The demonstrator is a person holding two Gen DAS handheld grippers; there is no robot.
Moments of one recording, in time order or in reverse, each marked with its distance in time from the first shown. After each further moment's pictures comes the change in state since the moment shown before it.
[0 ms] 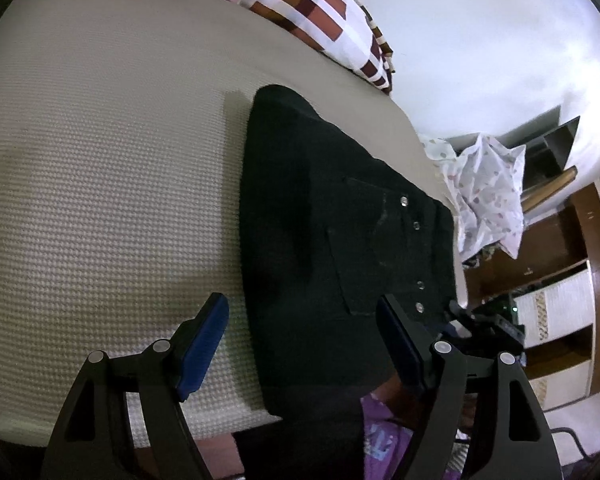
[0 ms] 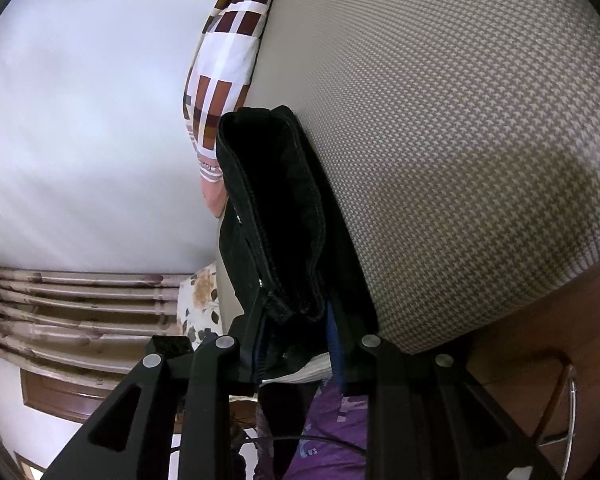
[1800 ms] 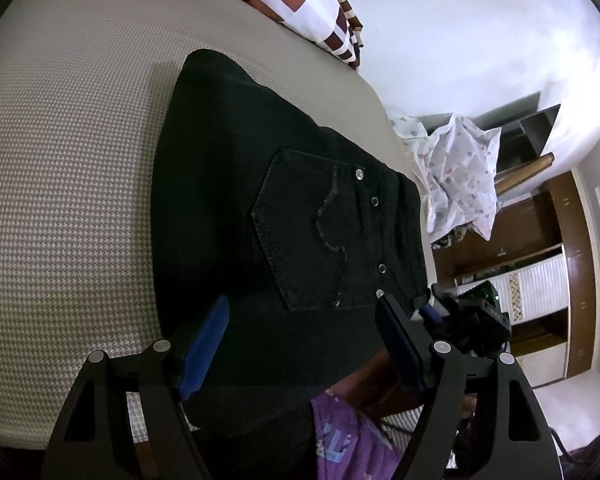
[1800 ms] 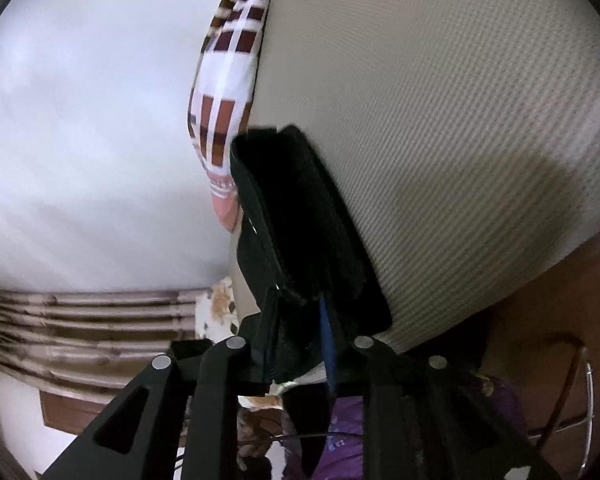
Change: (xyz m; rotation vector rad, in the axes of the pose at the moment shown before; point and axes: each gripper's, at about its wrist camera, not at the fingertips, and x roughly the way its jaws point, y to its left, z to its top) left arm 0.032 -0.036 0.001 0.005 0.089 -0.128; right arm -0.022 0.011 0.008 0.074 -0.066 0.031
